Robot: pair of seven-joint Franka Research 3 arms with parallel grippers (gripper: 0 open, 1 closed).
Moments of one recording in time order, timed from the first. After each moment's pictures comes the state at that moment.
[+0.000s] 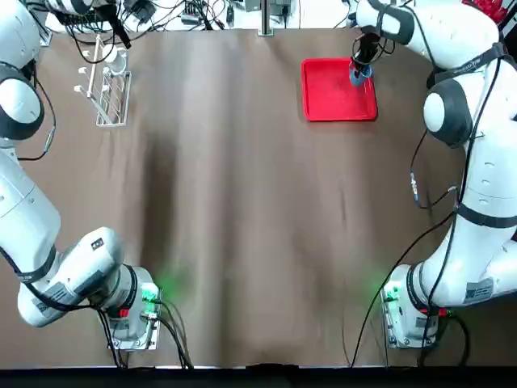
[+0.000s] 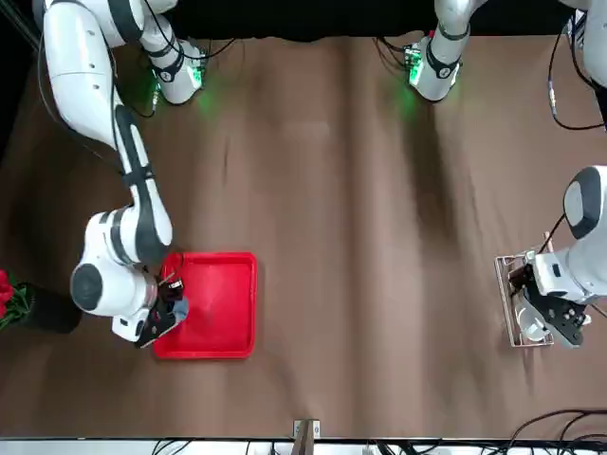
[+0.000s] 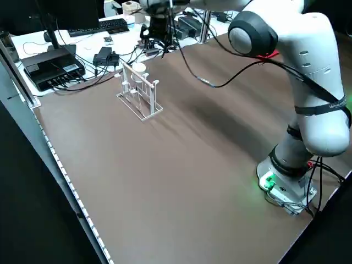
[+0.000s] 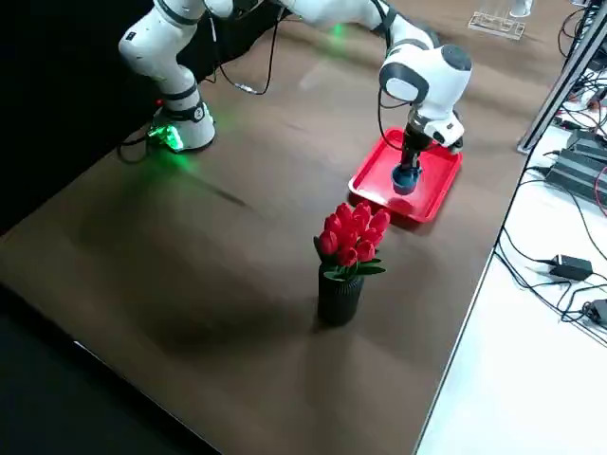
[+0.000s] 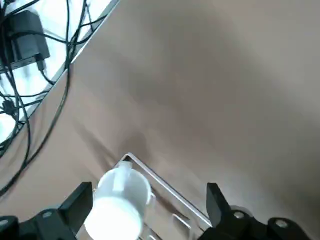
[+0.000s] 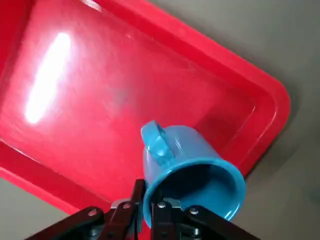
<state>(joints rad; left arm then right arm) 0.58 0.64 -0.64 -1.44 0.47 2.14 0.69 0.19 0.75 -0.04 -1.35 0.05 1.97 -0.42</state>
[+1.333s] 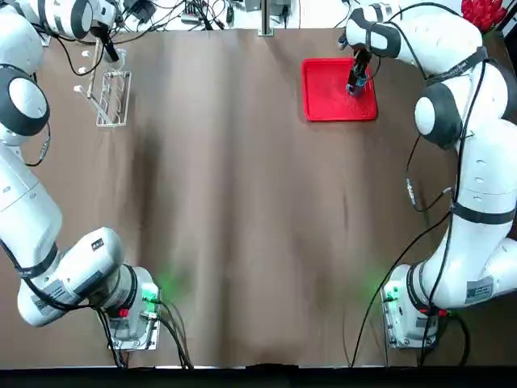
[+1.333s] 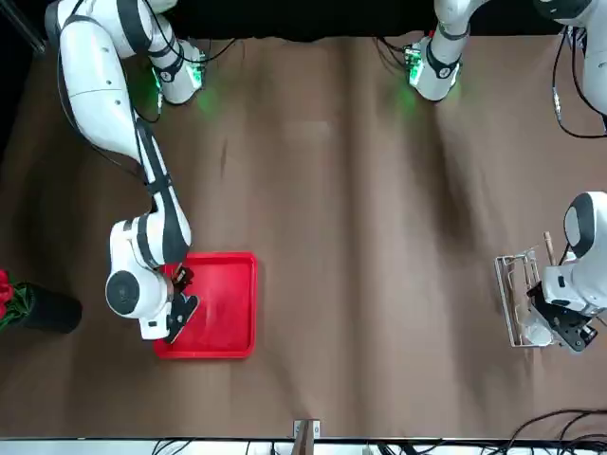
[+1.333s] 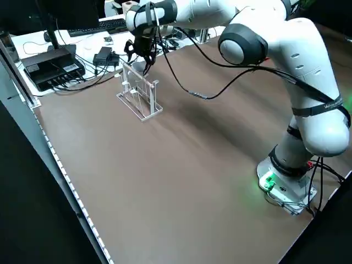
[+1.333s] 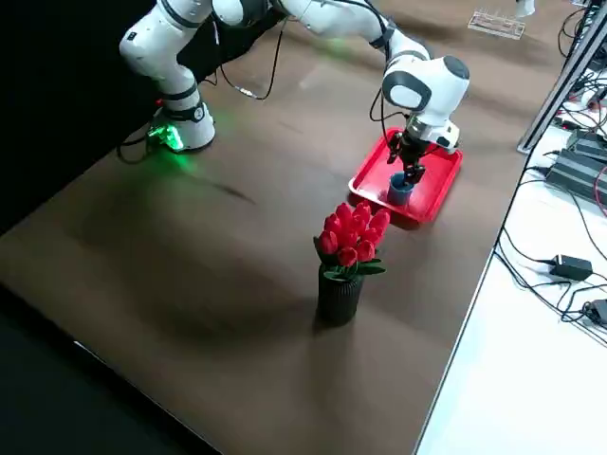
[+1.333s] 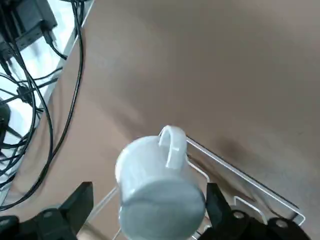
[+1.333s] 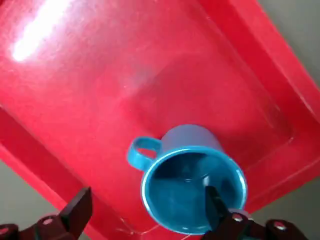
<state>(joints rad) 0.57 0.73 -0.52 -1.44 0.59 2.27 0.84 0.21 0.81 -0.03 -1.33 -0.02 1.95 -0.67</state>
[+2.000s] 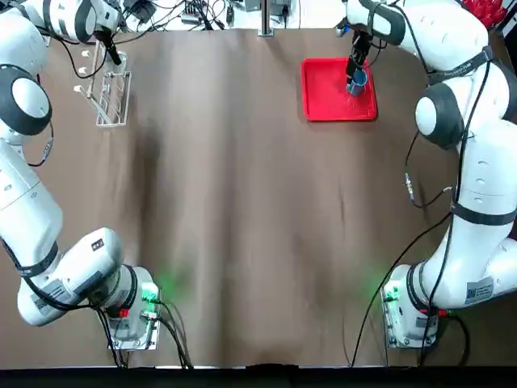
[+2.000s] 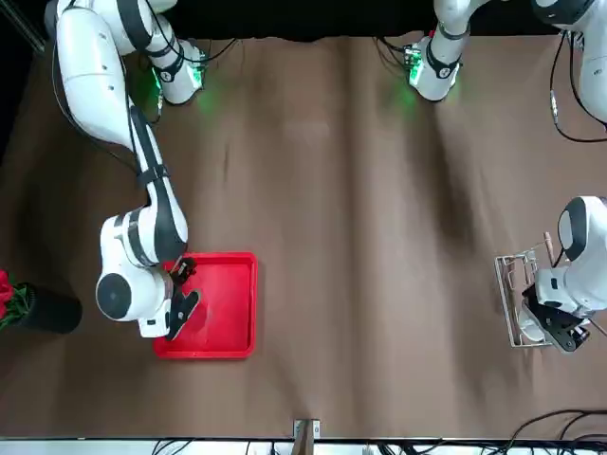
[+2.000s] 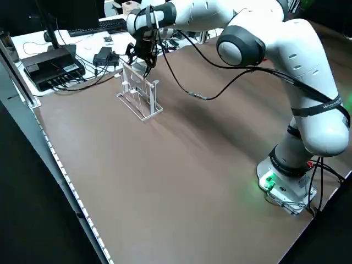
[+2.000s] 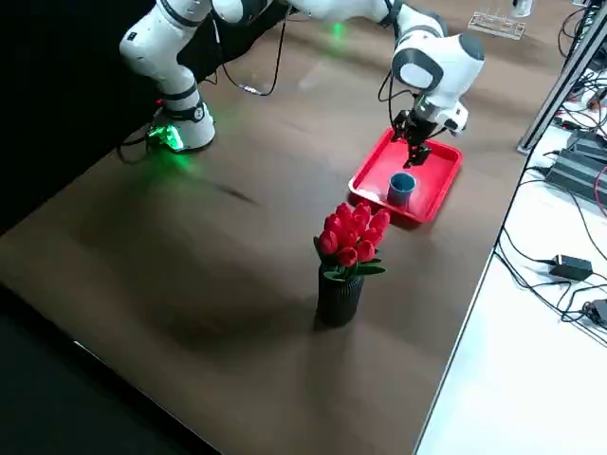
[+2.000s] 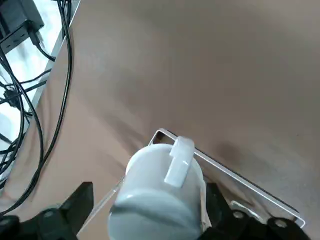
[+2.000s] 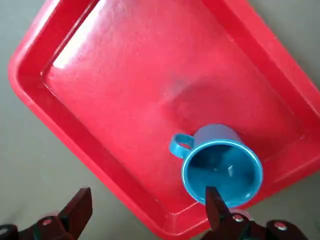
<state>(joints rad) 0.56 0.74 -0.52 -1.44 0.61 2.27 0.84 0.22 0.79 -0.02 -1.21 0.05 1.76 -0.65</state>
